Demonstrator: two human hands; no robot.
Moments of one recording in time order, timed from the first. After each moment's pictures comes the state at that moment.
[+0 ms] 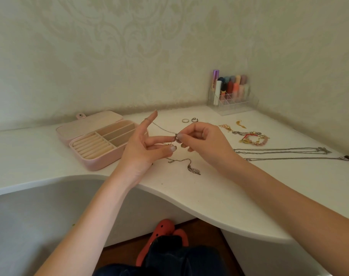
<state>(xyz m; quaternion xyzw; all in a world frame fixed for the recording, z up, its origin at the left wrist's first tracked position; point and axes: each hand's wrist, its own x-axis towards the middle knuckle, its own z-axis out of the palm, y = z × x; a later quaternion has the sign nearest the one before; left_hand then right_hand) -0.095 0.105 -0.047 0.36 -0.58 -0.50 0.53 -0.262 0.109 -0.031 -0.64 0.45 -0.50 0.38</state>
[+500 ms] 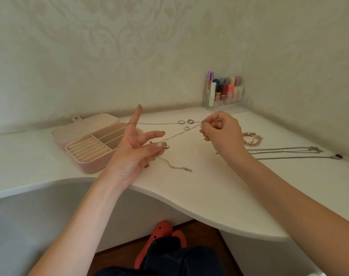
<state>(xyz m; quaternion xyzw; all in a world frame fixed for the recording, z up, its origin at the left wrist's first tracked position) -0.083 0.103 -0.045 0.25 -0.52 -0.61 0.55 -0.293 0.092 -0.029 -0.53 0.56 -0.58 0.25</state>
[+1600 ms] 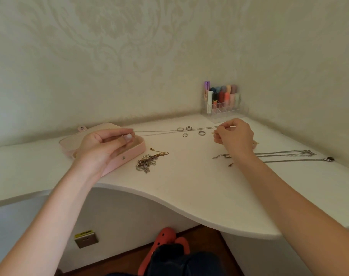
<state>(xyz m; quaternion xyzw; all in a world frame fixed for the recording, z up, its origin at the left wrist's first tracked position) -0.041 0.111 -0.009 0.39 -0.52 -0.47 0.60 -0.325 0.082 -0.027 -0.43 0.62 -0.62 0.23</state>
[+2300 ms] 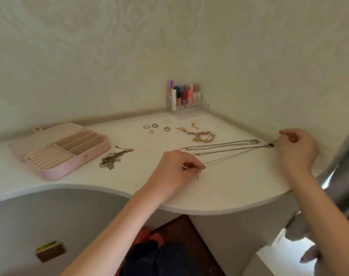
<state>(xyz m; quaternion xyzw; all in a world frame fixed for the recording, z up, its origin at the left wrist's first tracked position) -0.212 0.165 -0.041 0.37 -0.81 -0.31 0.33 -0.496 0.185 -0.050 -0.31 0.71 -0.63 -0.05</state>
